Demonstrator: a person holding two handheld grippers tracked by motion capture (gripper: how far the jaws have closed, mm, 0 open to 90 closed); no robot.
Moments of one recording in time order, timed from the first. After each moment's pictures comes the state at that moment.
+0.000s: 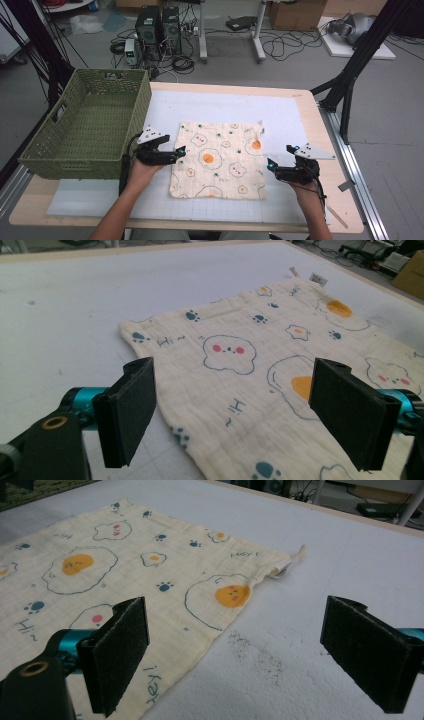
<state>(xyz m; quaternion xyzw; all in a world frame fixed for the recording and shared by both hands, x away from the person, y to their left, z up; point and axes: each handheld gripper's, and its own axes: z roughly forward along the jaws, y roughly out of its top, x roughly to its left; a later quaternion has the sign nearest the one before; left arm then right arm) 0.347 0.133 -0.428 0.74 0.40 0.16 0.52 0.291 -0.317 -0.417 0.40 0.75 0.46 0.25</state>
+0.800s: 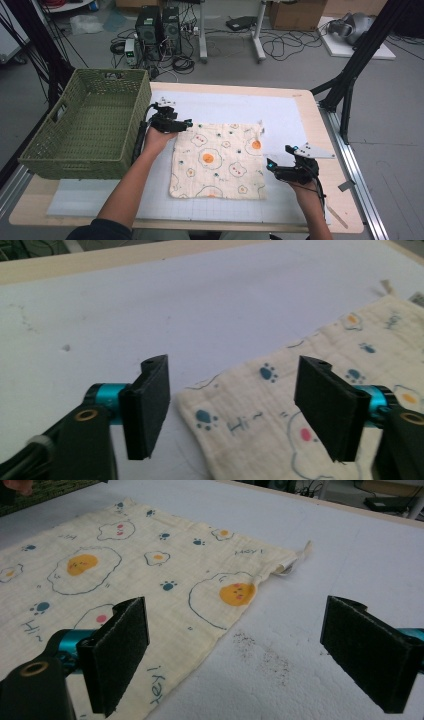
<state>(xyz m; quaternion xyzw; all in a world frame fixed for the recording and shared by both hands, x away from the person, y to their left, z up) 0.445 0.115 -0.423 0.75 0.46 0.17 0.44 0.294 -0.317 -0.419 0.41 0.75 0.47 0.23</state>
